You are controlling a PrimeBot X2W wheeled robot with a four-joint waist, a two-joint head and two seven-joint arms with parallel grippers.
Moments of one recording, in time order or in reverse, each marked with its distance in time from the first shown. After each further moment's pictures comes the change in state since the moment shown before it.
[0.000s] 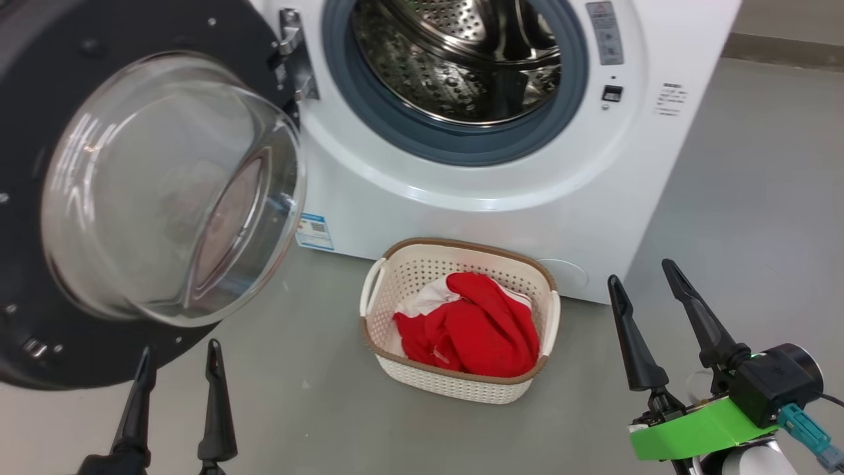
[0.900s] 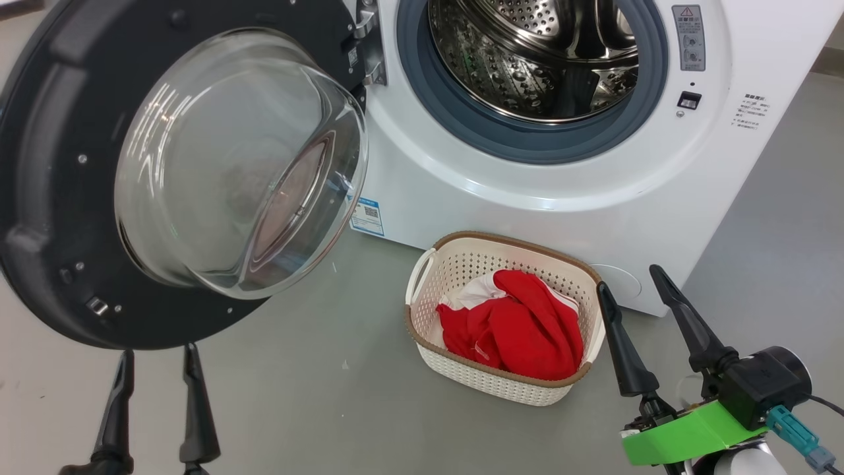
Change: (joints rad) left arm 0.016 0.000 0.021 -0.011 -0.014 0.042 -0.019; right arm 0.000 0.000 0.025 0.013 0.001 0.000 0.000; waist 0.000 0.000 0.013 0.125
